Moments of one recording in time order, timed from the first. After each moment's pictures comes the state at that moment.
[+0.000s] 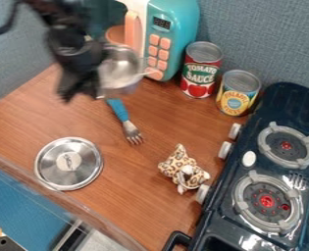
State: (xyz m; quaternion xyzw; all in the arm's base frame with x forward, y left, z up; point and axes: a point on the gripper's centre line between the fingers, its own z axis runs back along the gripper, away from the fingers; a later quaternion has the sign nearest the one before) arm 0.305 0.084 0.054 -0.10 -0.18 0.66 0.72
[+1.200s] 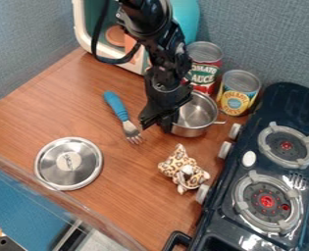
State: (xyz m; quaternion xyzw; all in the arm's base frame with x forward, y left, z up) arm 0.374 0.007 -0.025 -0.07 -0.13 0.56 0.81
